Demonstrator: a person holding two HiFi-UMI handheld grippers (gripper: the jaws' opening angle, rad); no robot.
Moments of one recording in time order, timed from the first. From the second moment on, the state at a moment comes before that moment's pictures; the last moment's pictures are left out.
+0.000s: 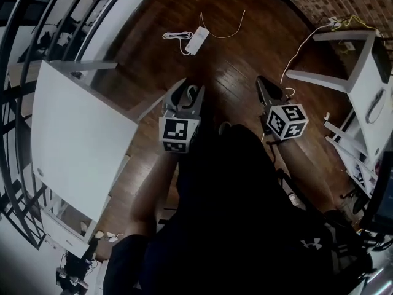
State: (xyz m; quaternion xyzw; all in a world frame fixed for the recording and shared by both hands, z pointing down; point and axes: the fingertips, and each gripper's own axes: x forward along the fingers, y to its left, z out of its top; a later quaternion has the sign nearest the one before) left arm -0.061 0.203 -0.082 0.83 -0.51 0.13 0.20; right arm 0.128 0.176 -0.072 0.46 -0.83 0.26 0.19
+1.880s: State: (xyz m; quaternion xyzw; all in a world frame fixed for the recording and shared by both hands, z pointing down) left arm -0.075 -0.055 0.624 0.85 -0.35 0.37 0.17; right arm -0.015 -0.107 0.572 0.16 -0.92 0.16 0.33
